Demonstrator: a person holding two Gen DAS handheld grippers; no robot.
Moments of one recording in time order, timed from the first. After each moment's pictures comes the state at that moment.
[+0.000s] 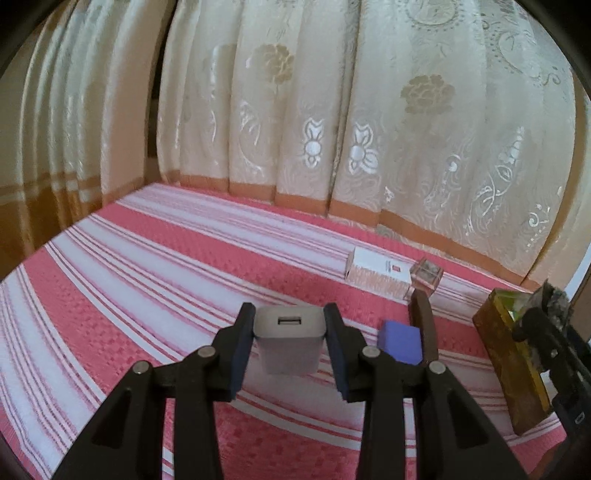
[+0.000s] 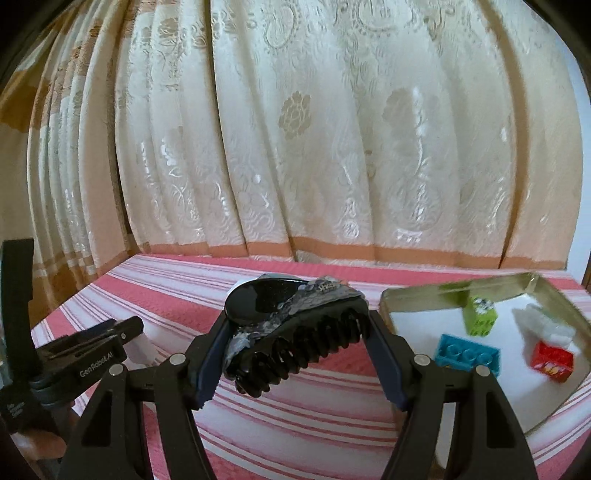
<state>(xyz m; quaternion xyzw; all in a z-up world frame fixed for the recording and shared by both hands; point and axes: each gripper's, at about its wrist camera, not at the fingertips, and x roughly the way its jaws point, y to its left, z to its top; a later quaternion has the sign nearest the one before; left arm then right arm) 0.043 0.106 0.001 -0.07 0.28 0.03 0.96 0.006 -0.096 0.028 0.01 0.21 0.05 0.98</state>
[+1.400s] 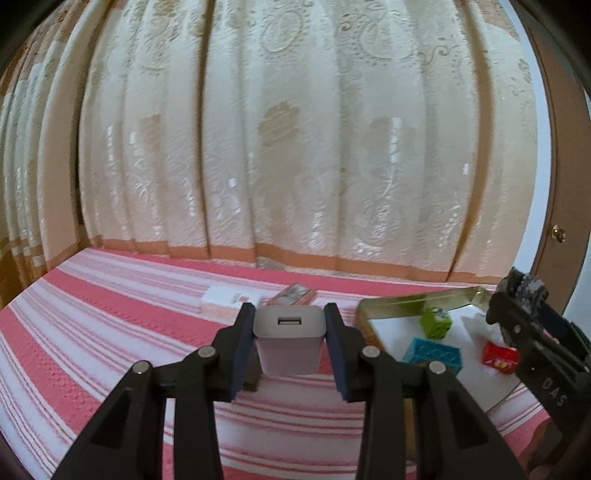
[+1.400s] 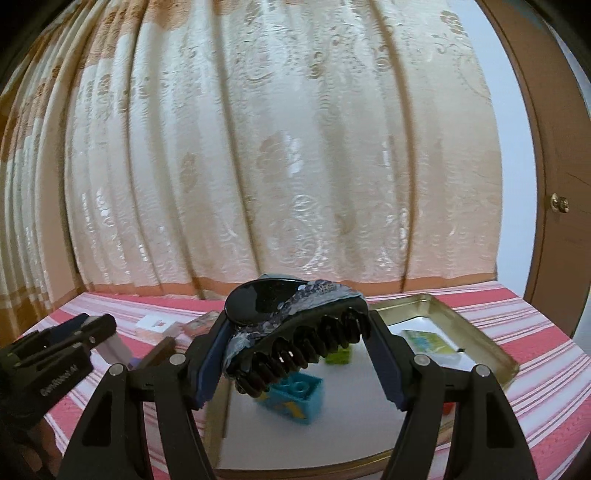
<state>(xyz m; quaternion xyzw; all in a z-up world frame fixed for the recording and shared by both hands) 0.005 -0.043 0.038 -0.02 0.20 -0.07 0.98 -0.035 -0.235 0.048 0.04 0.15 -0.05 0.99</state>
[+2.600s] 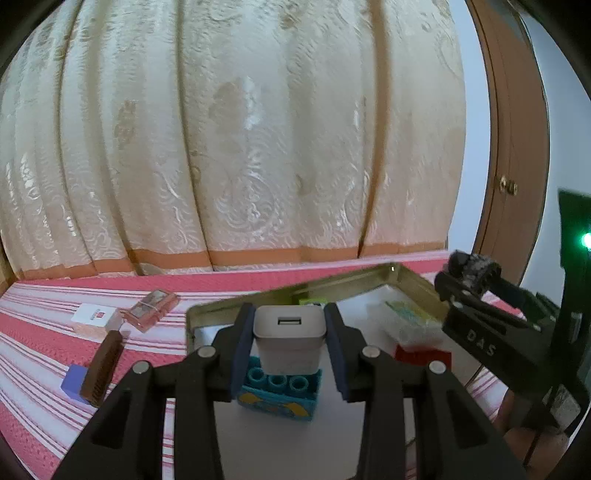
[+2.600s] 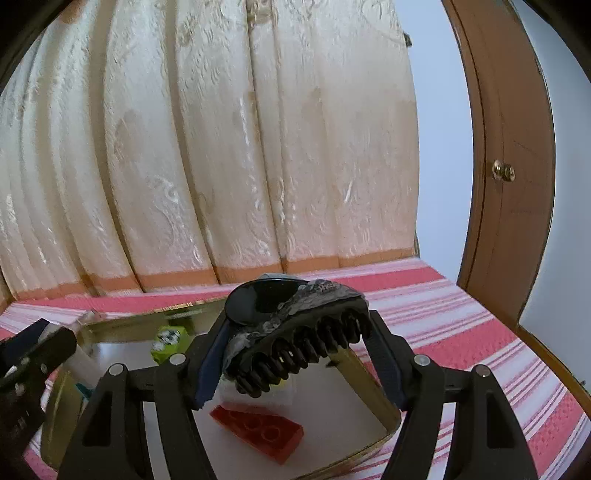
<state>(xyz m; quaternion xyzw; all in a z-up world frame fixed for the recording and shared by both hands) 0.021 -0.198 0.023 0.05 0.23 -0.17 0.96 -0.001 -0.370 0.033 0.05 0.22 -0.17 0.96</state>
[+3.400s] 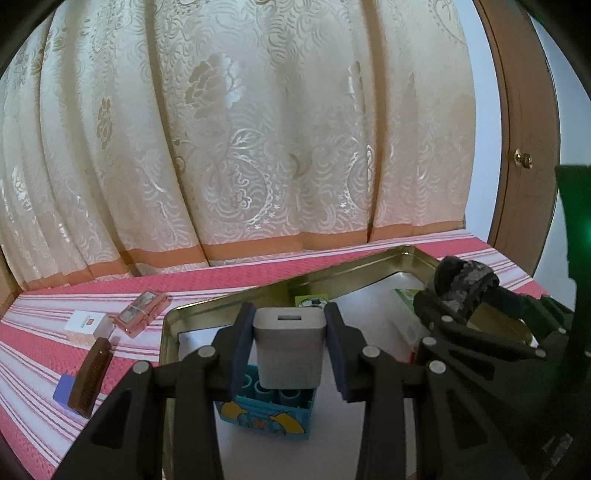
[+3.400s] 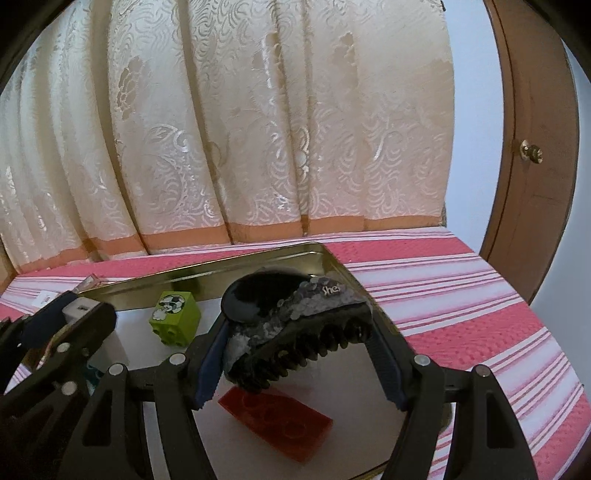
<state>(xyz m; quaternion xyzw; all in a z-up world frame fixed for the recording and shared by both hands) 0.046 -0.230 0.007 0.09 0.25 -0.14 0.95 0.026 -0.363 0.014 0.05 0.28 -0.14 0.95</state>
